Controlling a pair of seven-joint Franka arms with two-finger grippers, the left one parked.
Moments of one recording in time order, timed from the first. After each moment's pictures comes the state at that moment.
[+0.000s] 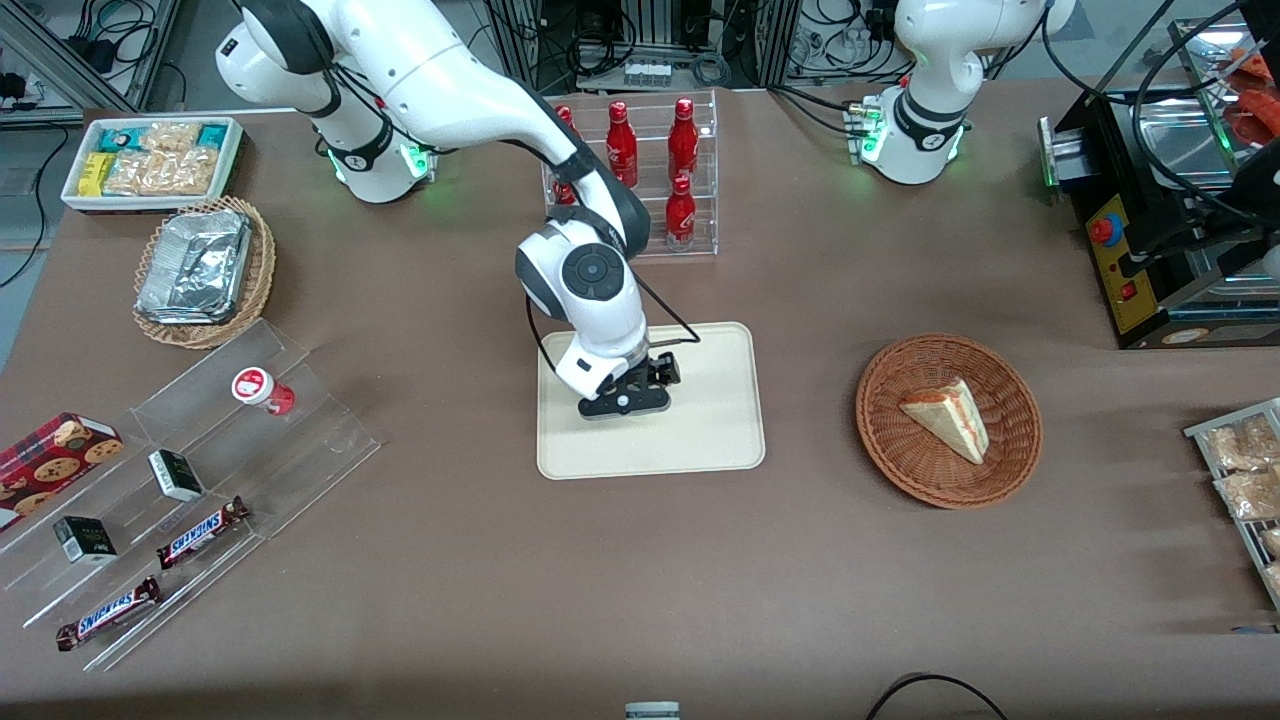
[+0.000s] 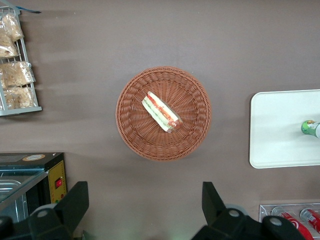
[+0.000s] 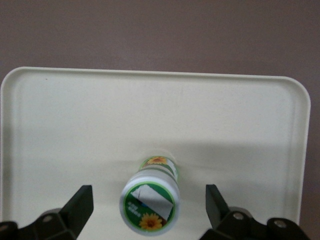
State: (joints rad) arm 0.86 0.63 -0.14 -1.59 0.11 2.33 0.60
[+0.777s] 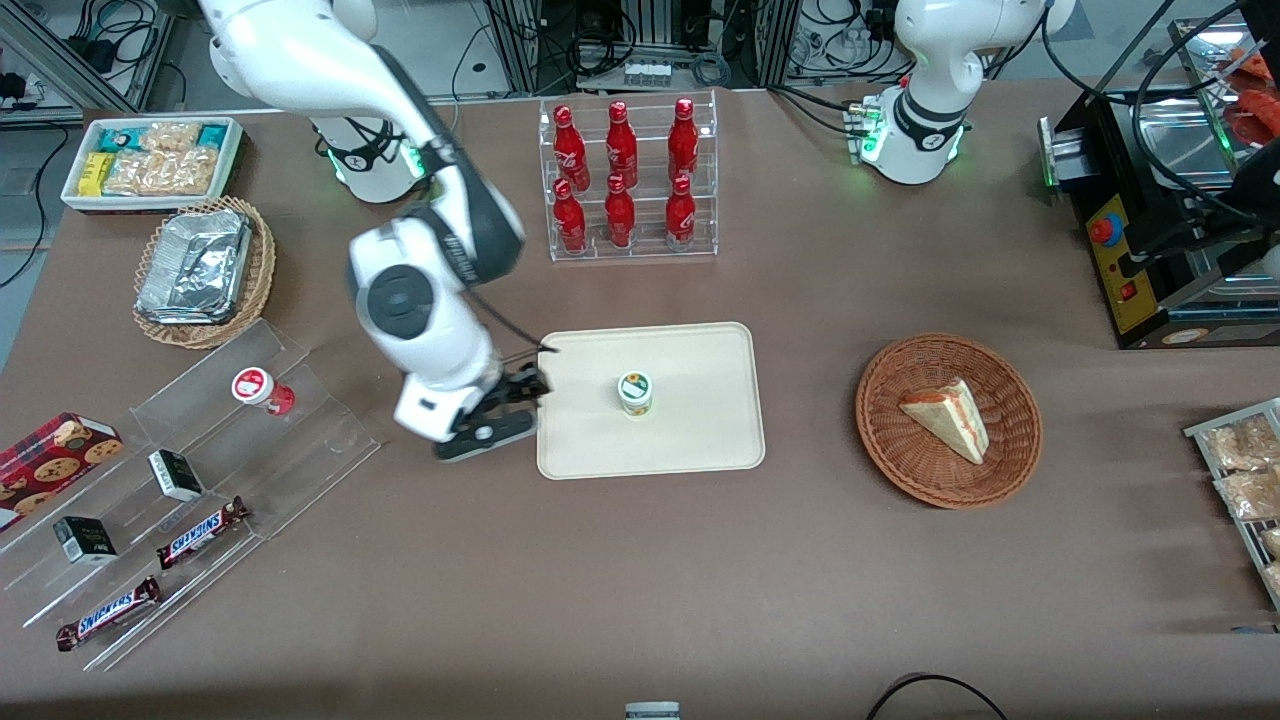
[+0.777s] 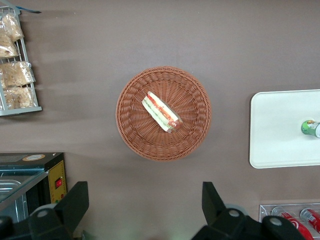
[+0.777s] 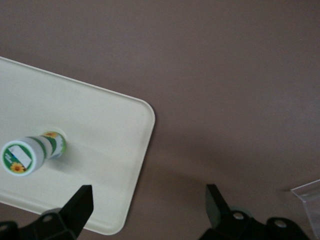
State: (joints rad) arm 0.58 0.38 -0.15 -1.72 0.11 2.11 0.06
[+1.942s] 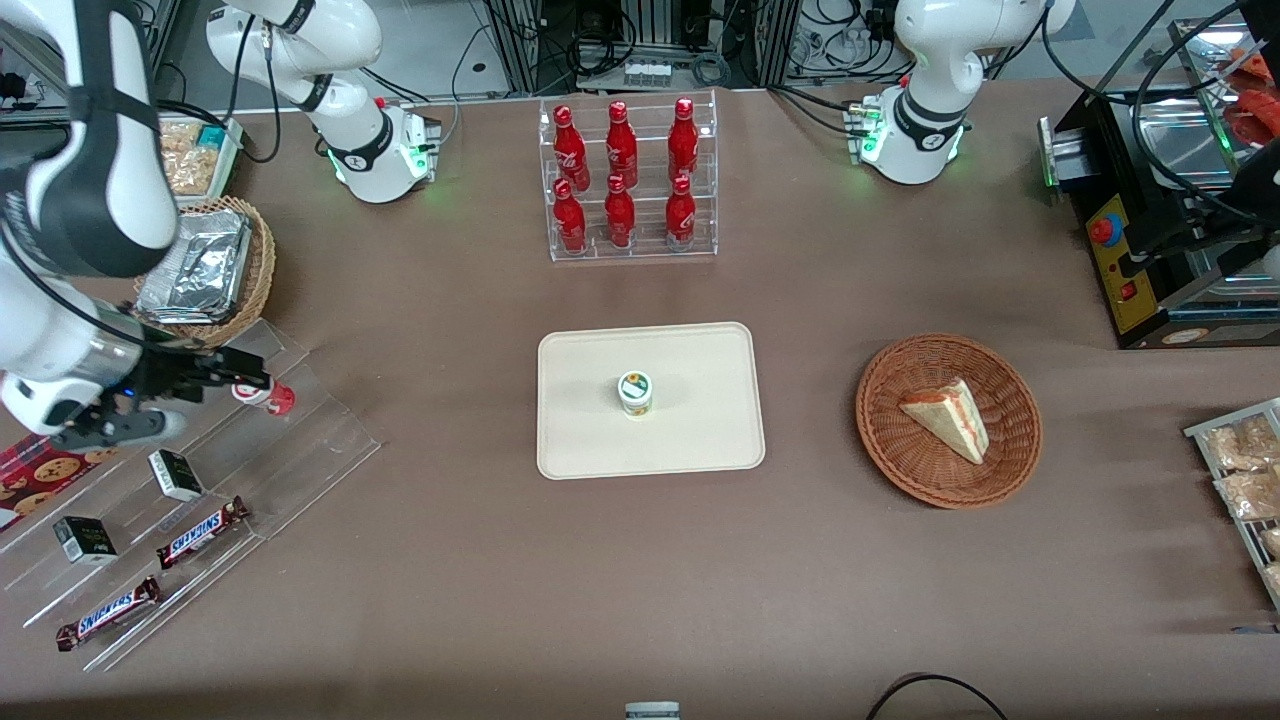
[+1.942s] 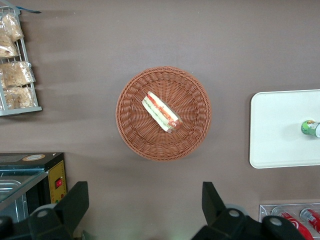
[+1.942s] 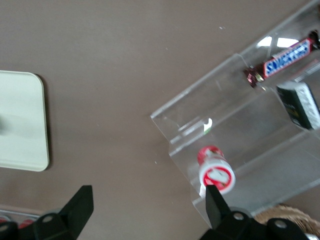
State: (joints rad) arm 0.04 0.11 -0.10 -1.75 0.10 1.75 -0.16
